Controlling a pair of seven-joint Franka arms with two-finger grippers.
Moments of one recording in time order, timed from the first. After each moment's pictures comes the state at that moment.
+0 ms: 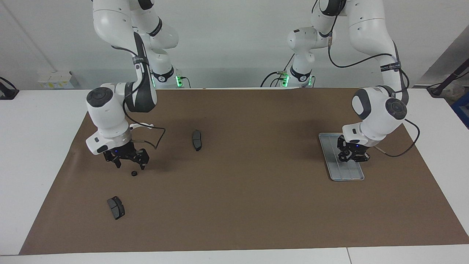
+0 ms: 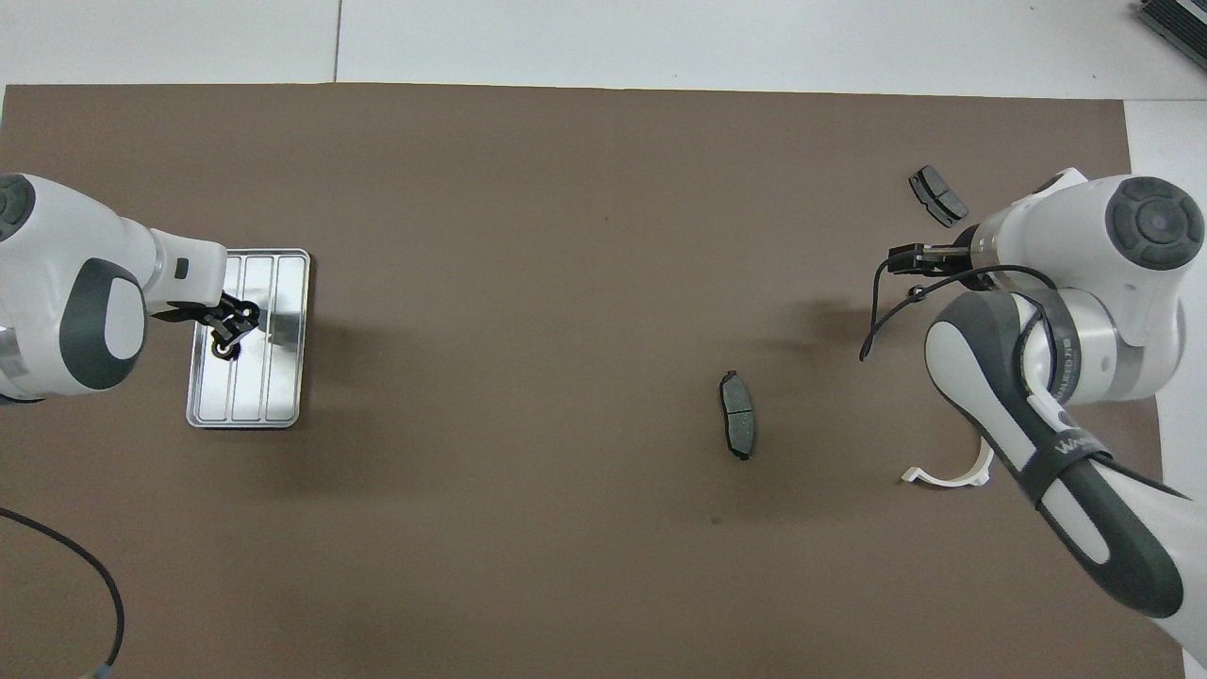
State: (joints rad) left arm 0.08 0.32 -0.06 -1.90 -0.02 2.20 0.84; right arm -0.04 0.22 0.06 -1.92 -0.10 2.31 0.15
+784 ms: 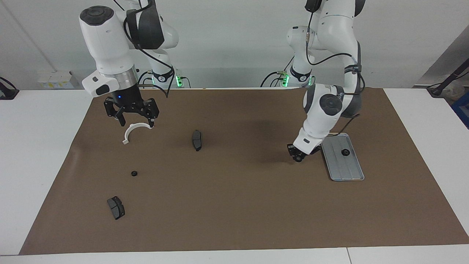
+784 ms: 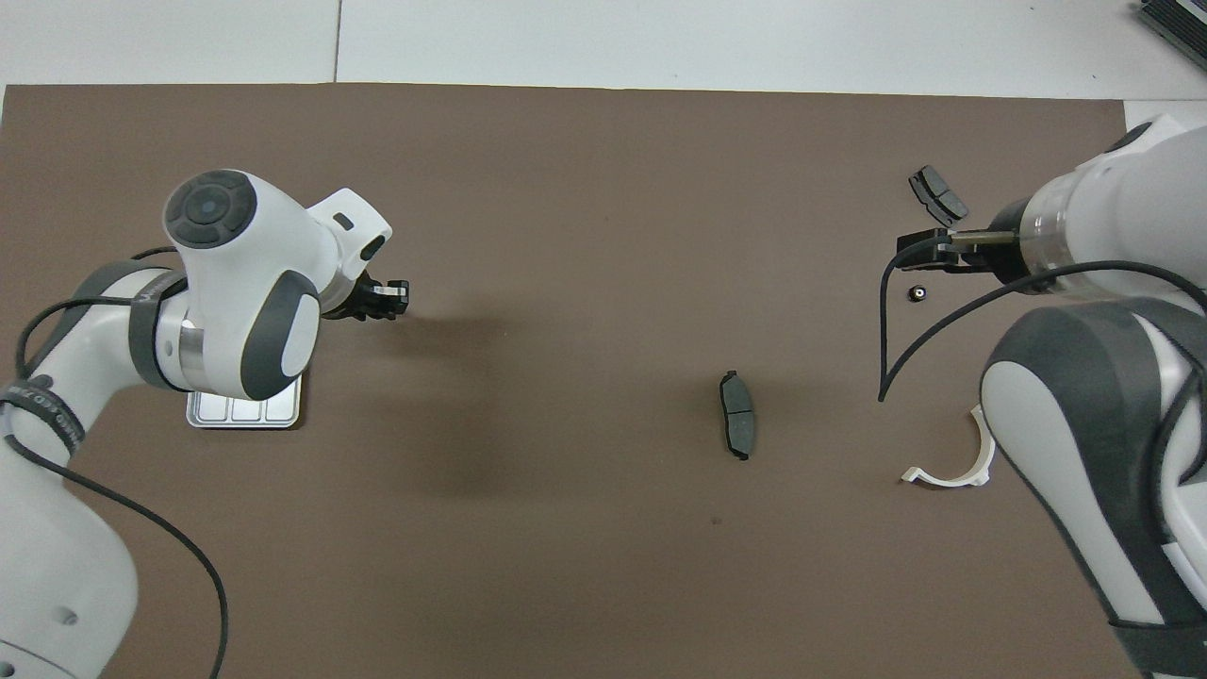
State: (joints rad) left arm -0.31 0.32 -0.08 -1.89 -0.02 2.20 -0.40; right arm -0.04 0.01 0.17 -1.68 -0.06 1.83 0.22
